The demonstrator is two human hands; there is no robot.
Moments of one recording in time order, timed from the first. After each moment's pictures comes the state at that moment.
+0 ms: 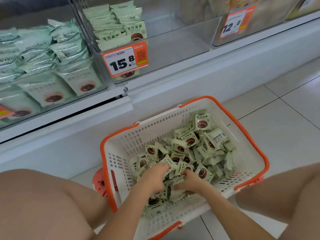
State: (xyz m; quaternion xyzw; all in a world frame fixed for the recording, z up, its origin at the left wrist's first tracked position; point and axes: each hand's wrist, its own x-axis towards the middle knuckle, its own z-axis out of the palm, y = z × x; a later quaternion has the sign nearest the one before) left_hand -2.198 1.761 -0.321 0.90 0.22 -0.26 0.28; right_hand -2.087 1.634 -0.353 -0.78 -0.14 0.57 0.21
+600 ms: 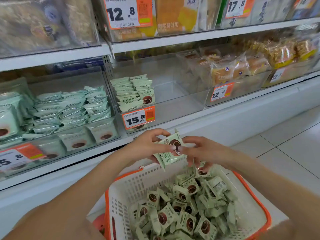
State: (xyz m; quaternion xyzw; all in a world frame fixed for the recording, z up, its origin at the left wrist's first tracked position) left_hand -2.140 1.839 -0.071 0.78 0.23 0.00 0.58; right_hand -1.999 1.691 -0.081 -0.75 -0.37 0.45 0.32
